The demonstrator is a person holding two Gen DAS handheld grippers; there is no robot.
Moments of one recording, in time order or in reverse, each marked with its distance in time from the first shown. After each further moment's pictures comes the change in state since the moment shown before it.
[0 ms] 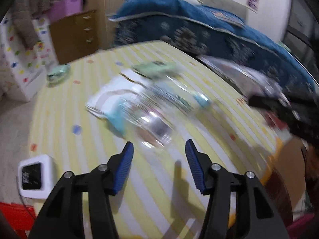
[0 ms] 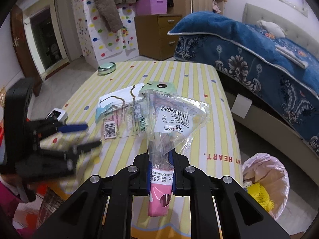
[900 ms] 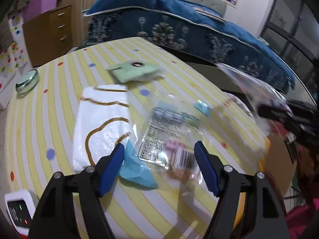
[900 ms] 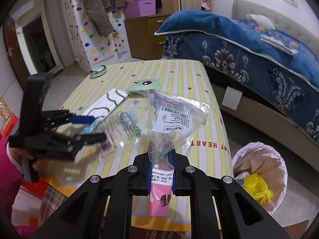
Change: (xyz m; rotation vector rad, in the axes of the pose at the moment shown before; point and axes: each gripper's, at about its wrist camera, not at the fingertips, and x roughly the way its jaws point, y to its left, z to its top) left arm 0.025 -0.003 0.014 0.094 0.054 -0.225; right arm -0.016 -0.024 -0.017 0.067 -0.003 -0.020
